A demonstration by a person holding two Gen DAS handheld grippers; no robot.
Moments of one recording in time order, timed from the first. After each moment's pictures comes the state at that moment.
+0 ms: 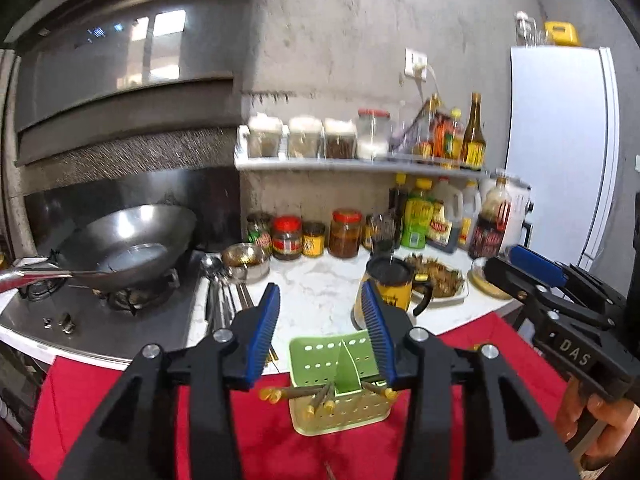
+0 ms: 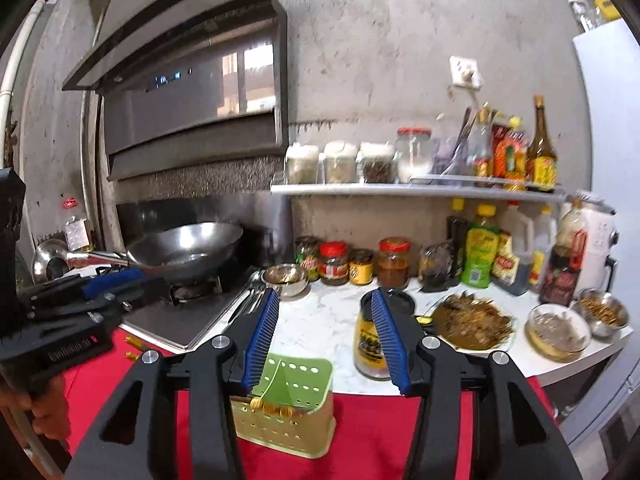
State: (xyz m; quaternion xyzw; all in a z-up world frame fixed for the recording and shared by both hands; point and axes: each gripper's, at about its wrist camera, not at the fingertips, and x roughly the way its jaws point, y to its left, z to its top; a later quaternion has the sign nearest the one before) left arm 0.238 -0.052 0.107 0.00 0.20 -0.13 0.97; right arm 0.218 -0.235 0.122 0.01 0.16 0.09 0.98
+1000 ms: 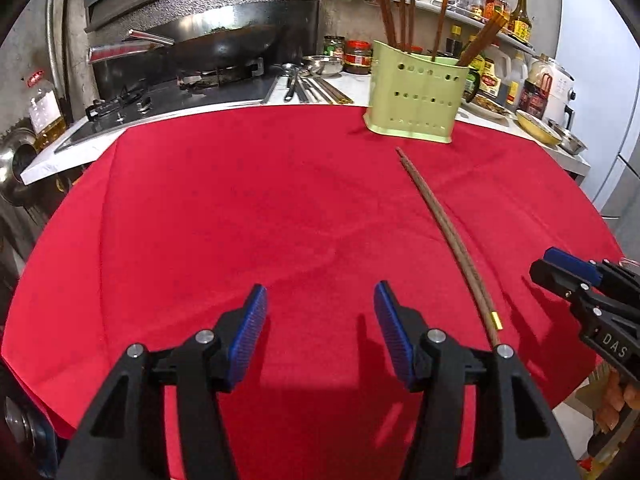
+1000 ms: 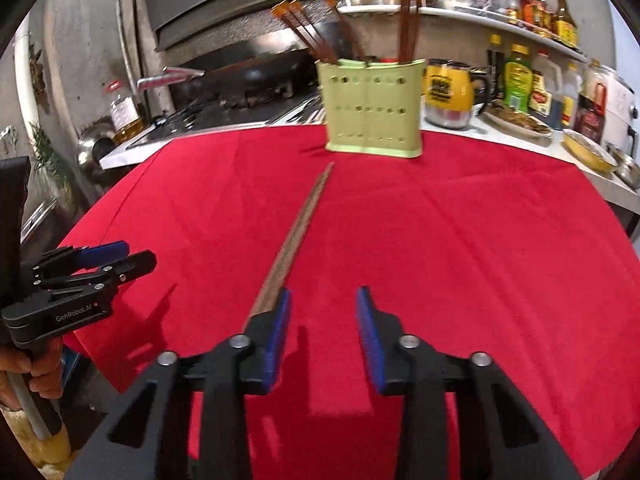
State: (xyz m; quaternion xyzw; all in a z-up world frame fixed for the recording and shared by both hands) left arm 0.055 0.025 -0.088 0.00 0.41 -0.02 0.91; right arm 0.048 -0.165 -0.072 0.00 0.39 0.17 0.90
